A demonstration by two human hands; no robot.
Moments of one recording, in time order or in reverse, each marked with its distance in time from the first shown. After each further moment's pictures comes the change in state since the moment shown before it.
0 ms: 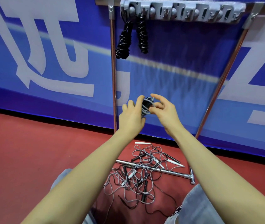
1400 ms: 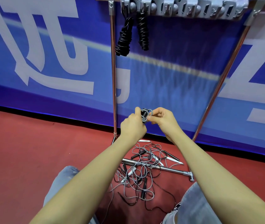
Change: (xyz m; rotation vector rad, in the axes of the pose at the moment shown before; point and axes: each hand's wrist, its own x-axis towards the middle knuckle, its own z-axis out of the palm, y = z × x) left_hand -0.017 0.001 0.014 0.010 -0.158 -0.103; right_hand -0.014 0.022 -0.002 -0.092 -0.061 0.110
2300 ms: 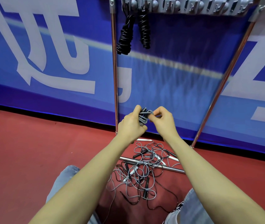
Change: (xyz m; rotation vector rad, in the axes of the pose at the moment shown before) left_hand -0.004 -0.018 -0.004 -0.242 0.014 0.076; right_hand 0.002 0.013 0.017 -0.150 0.195 -0.068
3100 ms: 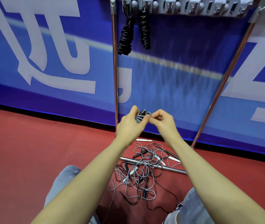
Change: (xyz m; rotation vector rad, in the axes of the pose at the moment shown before) left_hand -0.004 0.001 0.004 -0.177 0.127 -0.138; right_hand -0.008 0.001 -0.006 0.182 -0.120 -0.008
